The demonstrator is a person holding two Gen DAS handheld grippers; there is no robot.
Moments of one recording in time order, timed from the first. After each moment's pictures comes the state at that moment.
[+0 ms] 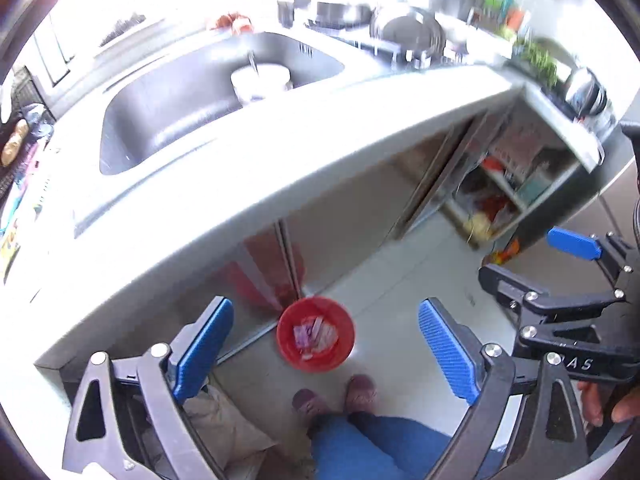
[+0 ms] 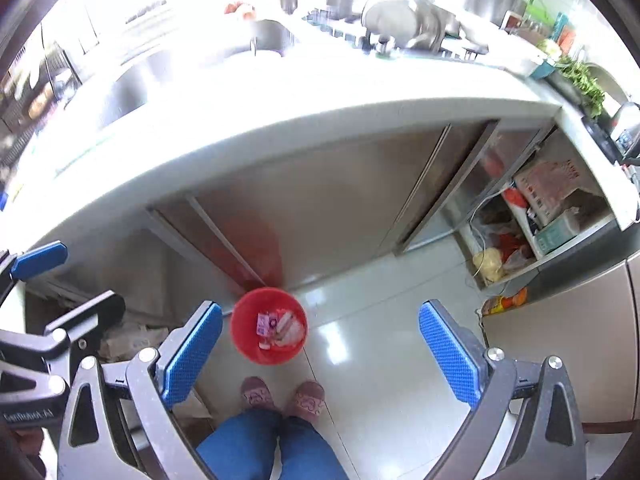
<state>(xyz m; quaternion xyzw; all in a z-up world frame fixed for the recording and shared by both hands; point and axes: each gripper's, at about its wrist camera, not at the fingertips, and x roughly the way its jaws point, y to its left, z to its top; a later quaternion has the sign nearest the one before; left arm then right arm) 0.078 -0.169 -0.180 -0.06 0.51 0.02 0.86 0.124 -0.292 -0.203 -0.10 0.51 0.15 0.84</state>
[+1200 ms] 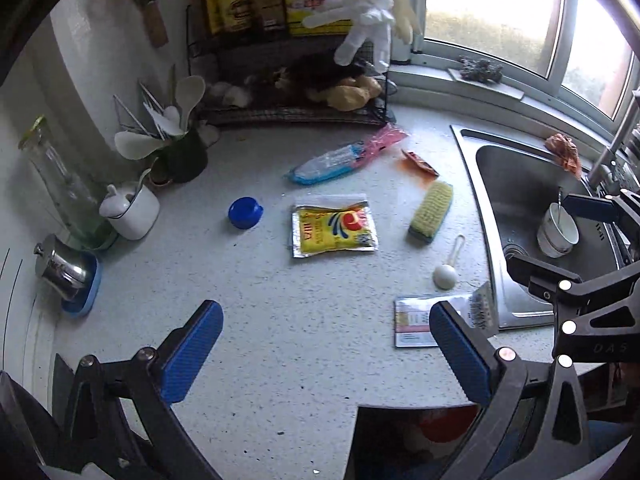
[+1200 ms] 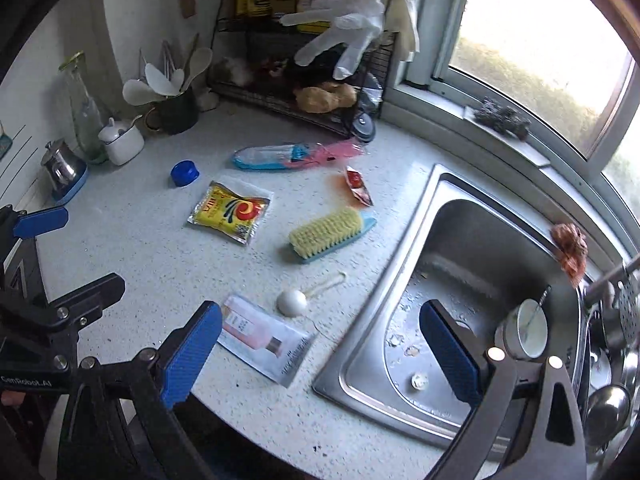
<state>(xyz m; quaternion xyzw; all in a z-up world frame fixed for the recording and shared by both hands) -0.049 0.197 -0.091 -0.19 0.44 0.39 0.79 0.119 0.112 -0.121 -0.33 0.35 0.53 0.69</state>
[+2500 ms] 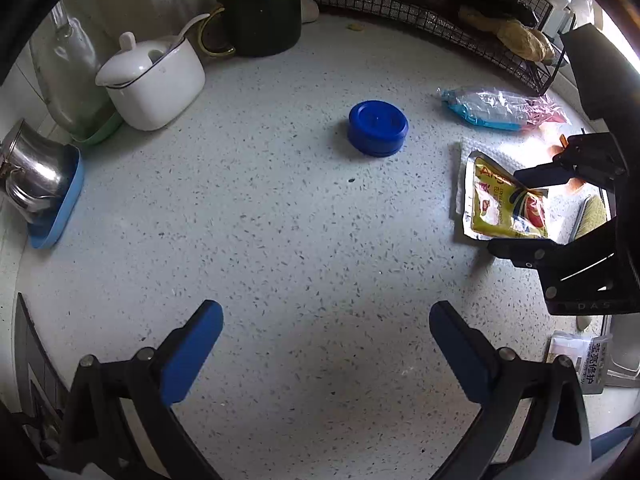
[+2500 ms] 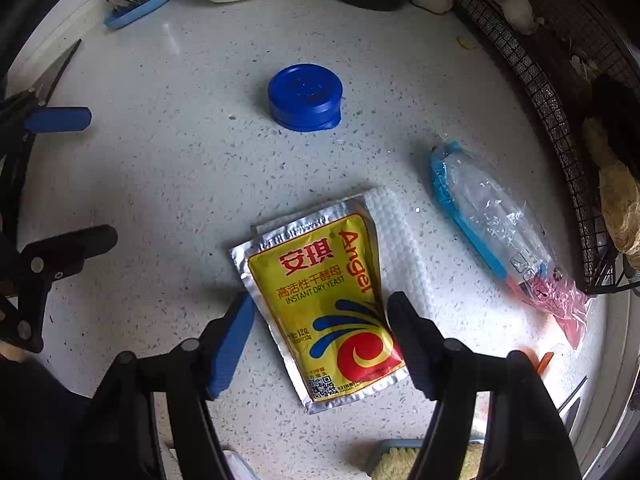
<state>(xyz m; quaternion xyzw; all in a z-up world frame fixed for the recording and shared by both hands) -0.100 0.331 -0.207 -0.33 0.48 0.43 0.69 0.033 0.325 -0.239 -0.58 0.29 0.64 0.41</state>
